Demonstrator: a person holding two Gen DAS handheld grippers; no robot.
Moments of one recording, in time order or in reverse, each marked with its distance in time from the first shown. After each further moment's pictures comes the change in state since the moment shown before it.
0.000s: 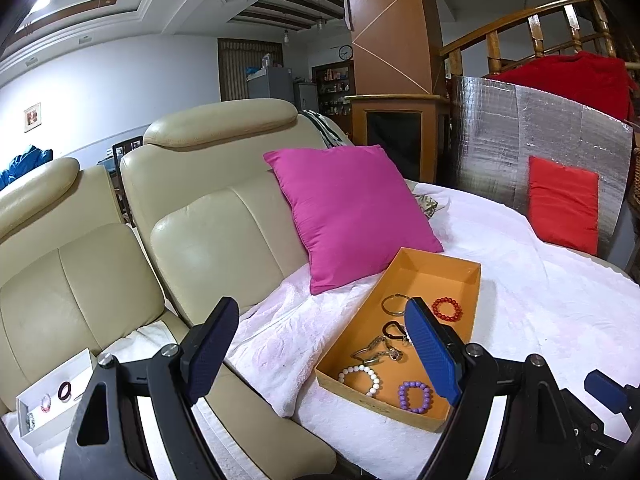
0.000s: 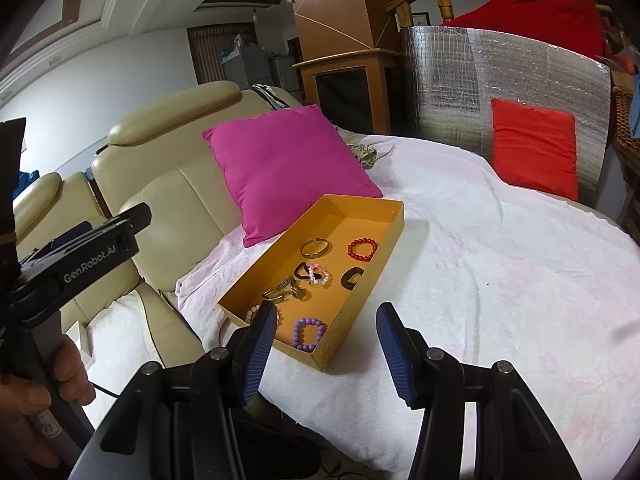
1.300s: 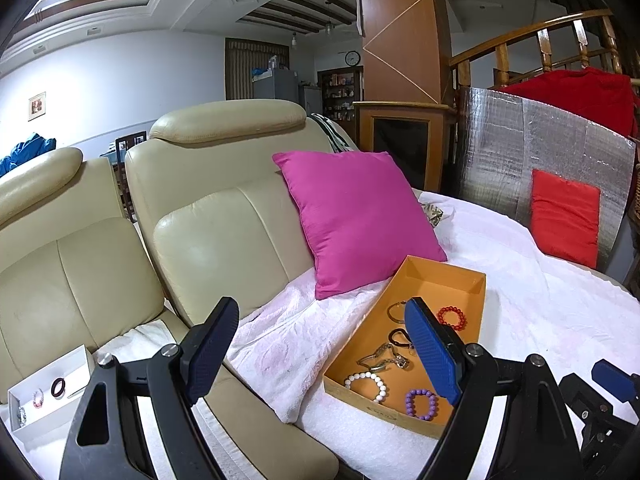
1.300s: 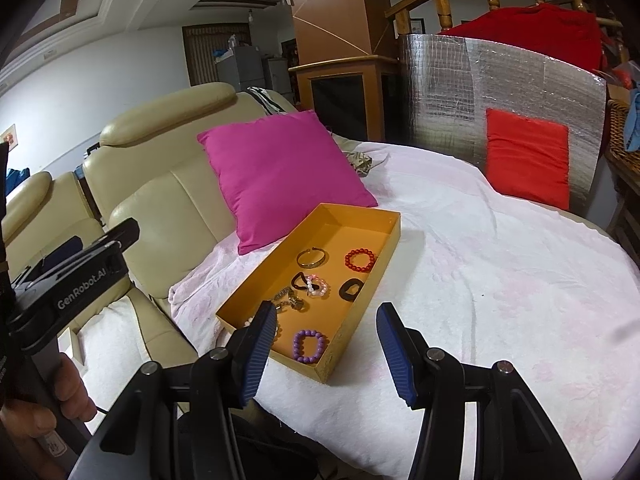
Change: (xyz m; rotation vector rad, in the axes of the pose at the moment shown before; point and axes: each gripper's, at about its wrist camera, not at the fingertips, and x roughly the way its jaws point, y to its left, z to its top) left arm 0.003 0.019 -0.003 -0.043 -0.015 -0.001; right arm 0.002 0.017 0.014 -0.015 -0.008 -0.051
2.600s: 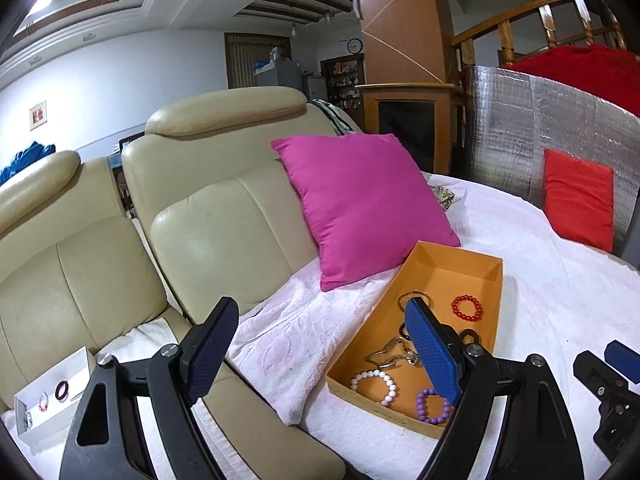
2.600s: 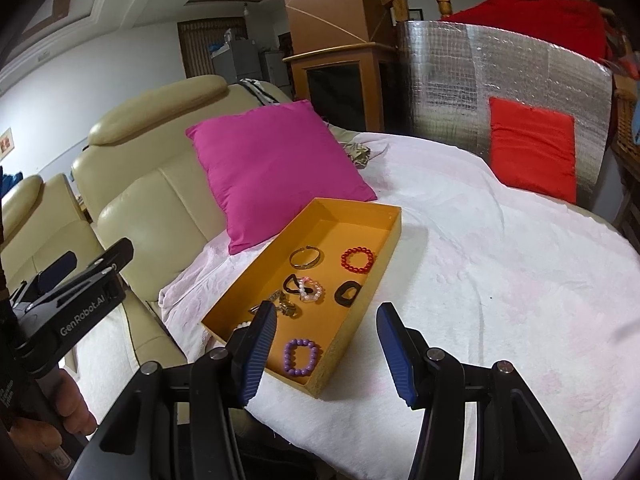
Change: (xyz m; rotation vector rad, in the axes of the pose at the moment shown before) left arm 0.033 -0.023 -0.005 0.050 0.036 0.049; right arm 0.037 -0.027 0.009 0.034 0.026 0.013
